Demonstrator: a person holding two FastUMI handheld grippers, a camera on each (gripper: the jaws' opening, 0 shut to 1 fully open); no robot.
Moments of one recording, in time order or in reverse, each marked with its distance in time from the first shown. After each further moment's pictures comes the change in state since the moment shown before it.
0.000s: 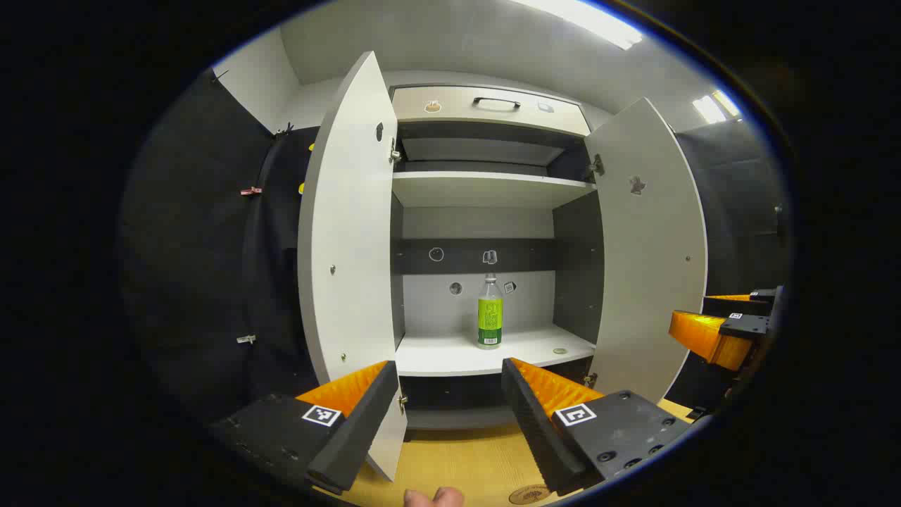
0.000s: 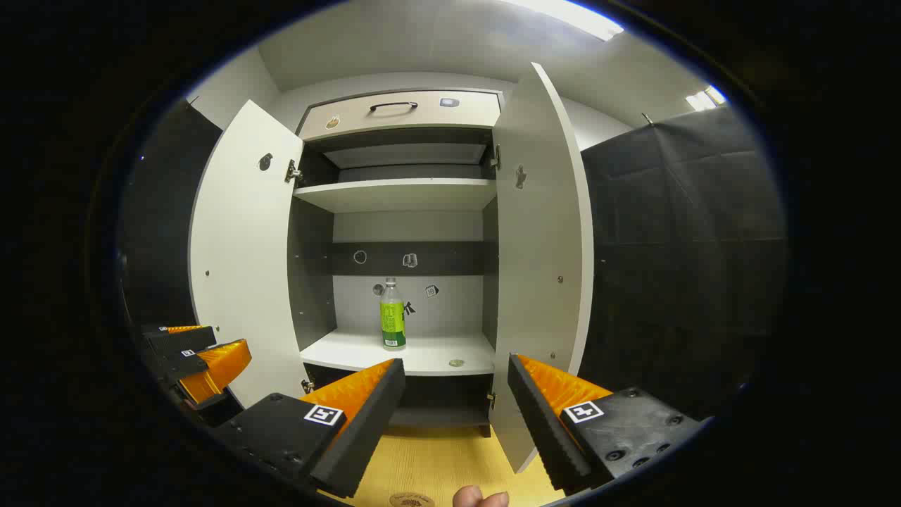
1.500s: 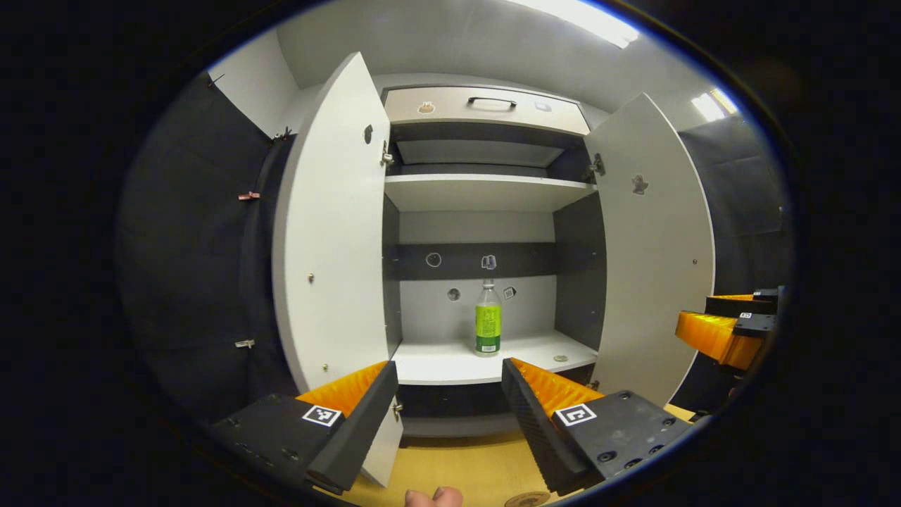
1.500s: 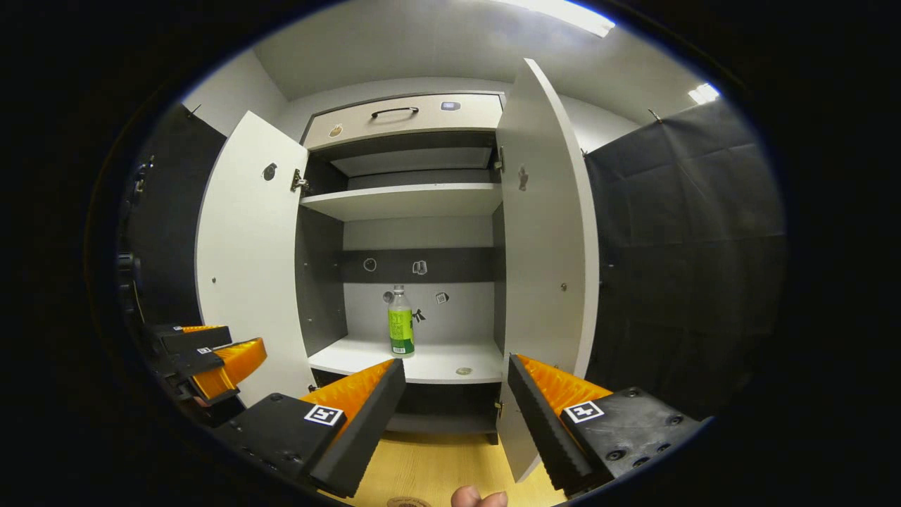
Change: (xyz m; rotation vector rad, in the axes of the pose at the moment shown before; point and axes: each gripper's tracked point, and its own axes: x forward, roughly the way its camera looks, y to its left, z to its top) left arm 0.032 -0.024 0.006 -0.005 -0.013 -0.010; right arm 0.011 -0.019 0.011 0.014 -0.032 0.065
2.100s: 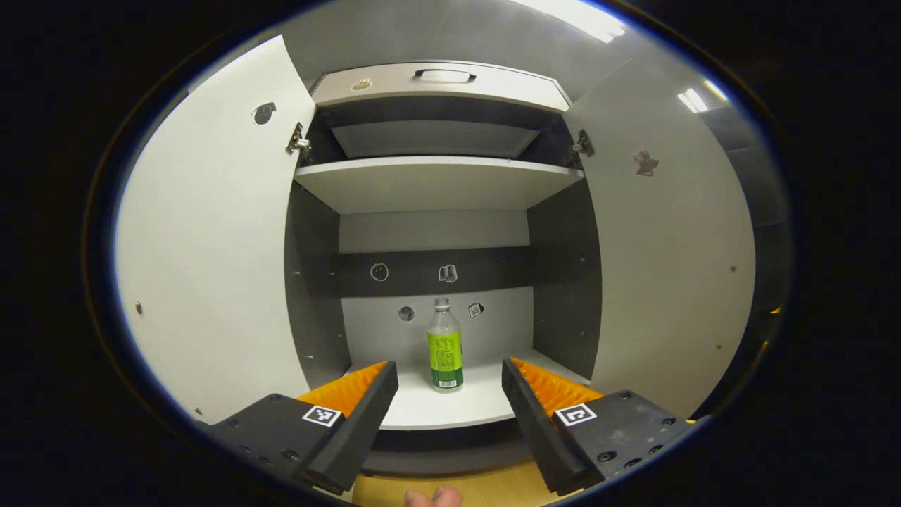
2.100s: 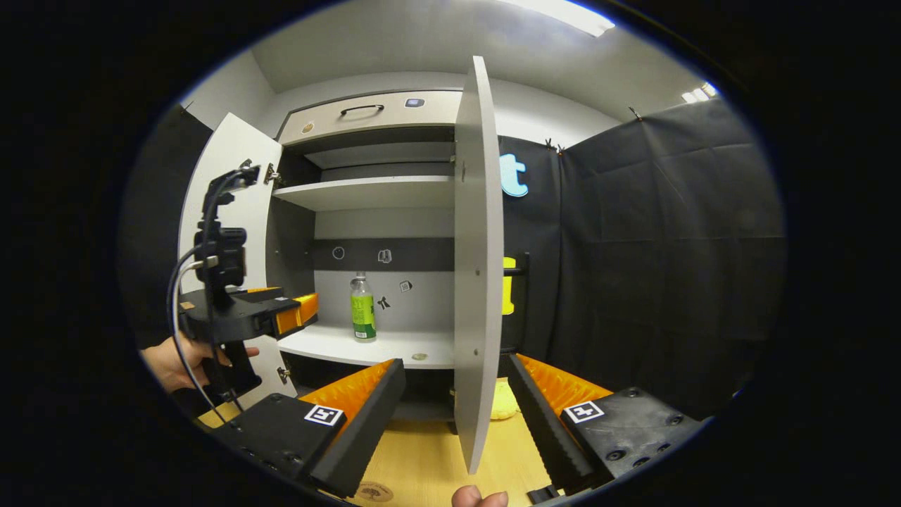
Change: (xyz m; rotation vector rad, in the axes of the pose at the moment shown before) left arm 0.153 -0.063 0.012 0.025 -0.023 -0.077; right arm -0.024 -0.077 -0.012 -0.024 0.036 -0.076
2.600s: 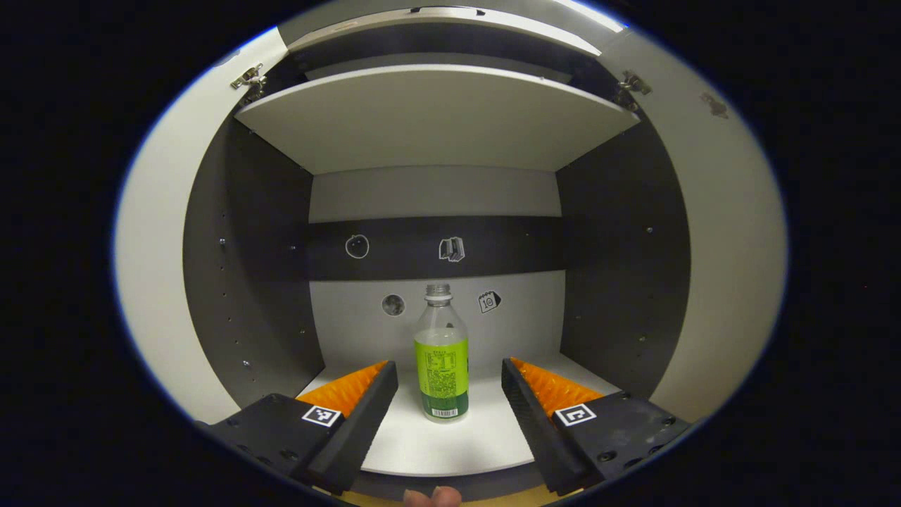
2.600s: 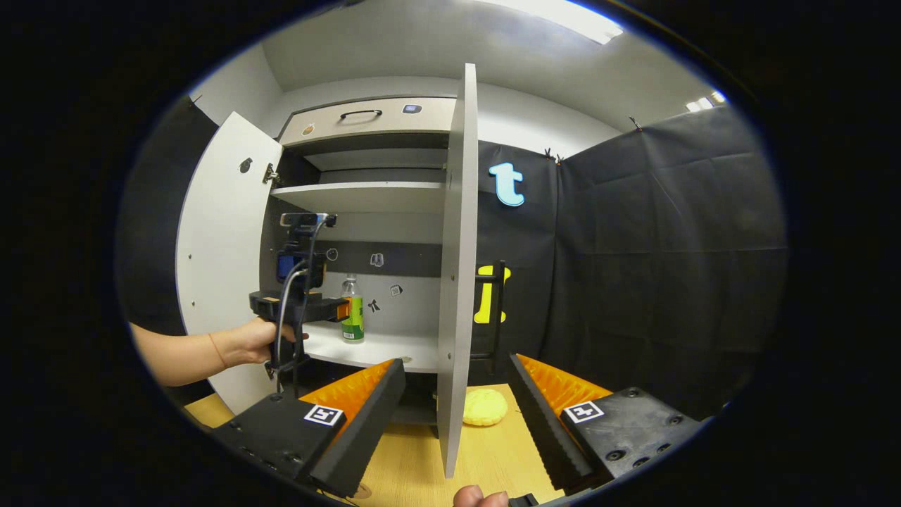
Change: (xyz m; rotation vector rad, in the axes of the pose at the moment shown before) left arm 0.151 0.008 -0.041 -0.004 0.066 0.051; right arm 0.000 -0.020 0.005 -0.031 -0.031 0.007
